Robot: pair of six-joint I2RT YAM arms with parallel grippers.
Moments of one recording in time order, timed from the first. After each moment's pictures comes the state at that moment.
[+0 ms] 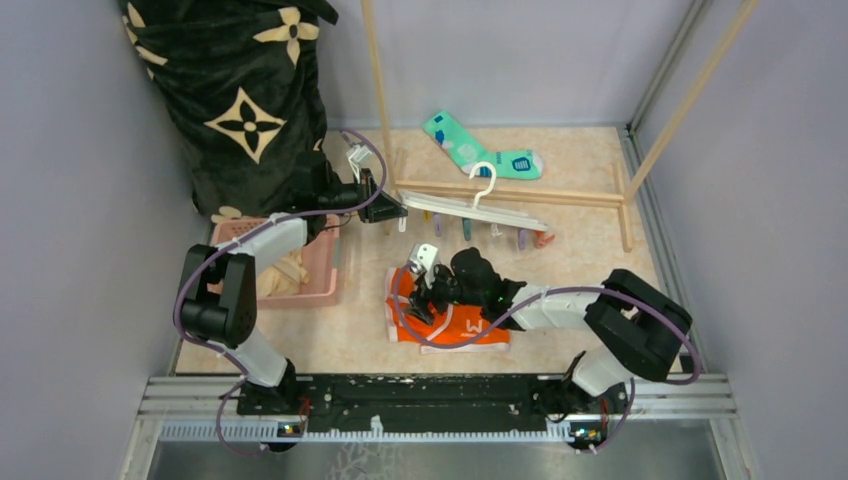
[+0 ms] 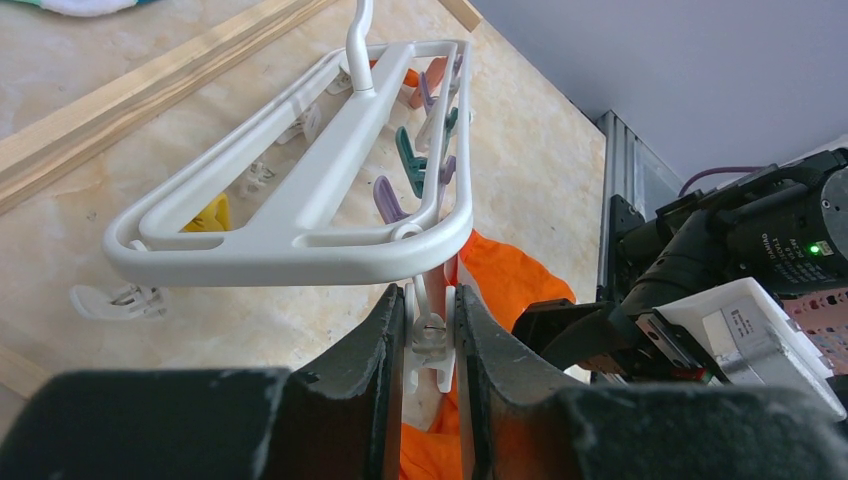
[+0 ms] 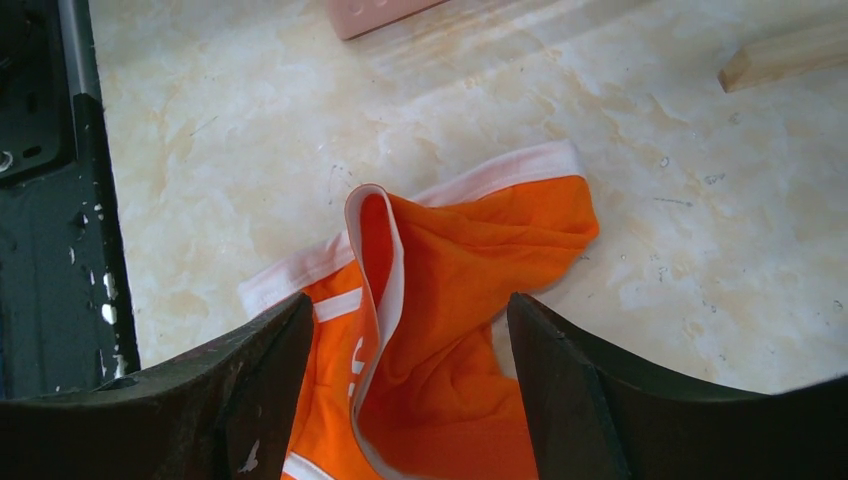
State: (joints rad) left arm -0.26 1.65 1.00 0.34 1.05 -0.30; right arm 0.93 1.47 0.56 0.49 -0.31 -0.07
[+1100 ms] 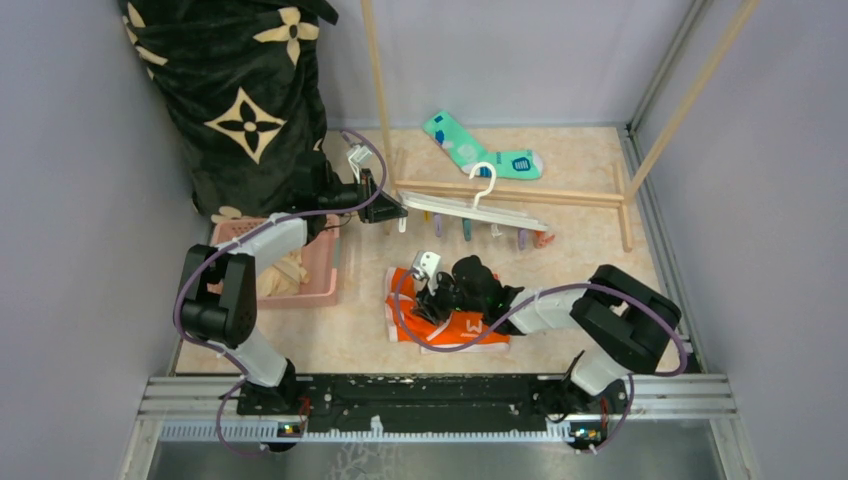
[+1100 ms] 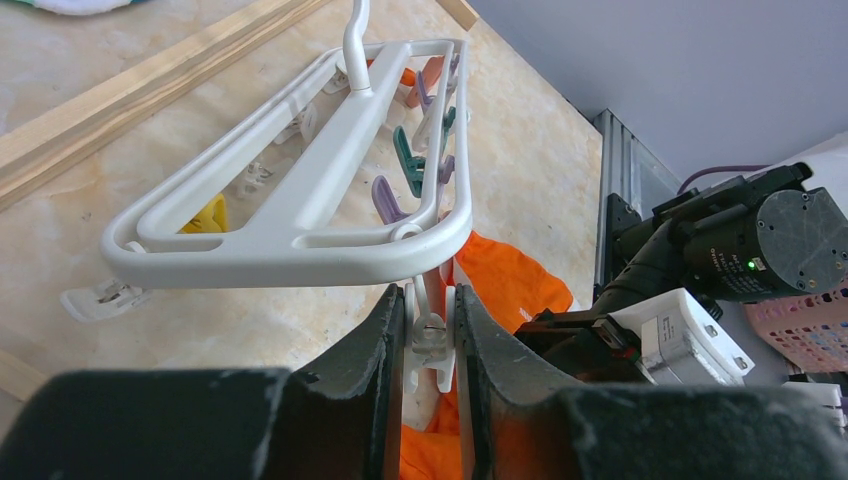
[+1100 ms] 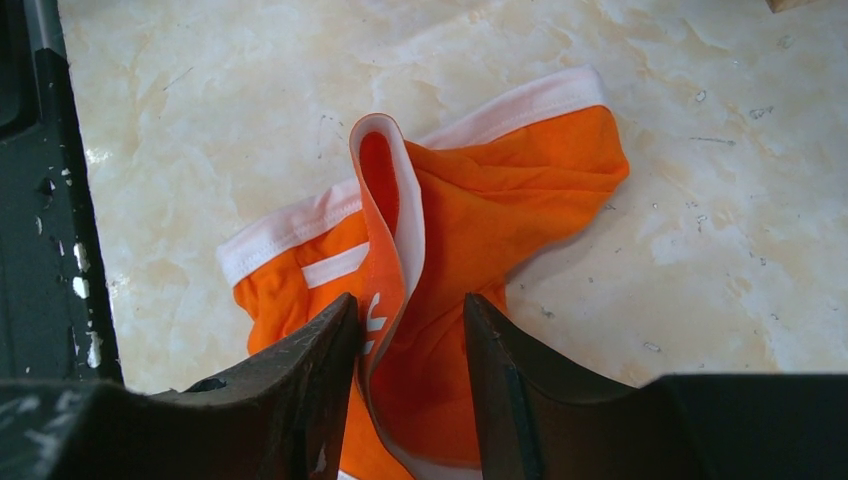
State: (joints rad) left arm -0.26 1.65 1.00 0.34 1.06 -0.30; right arm 0.92 1.53 0.50 0.57 -0.30 -0.05
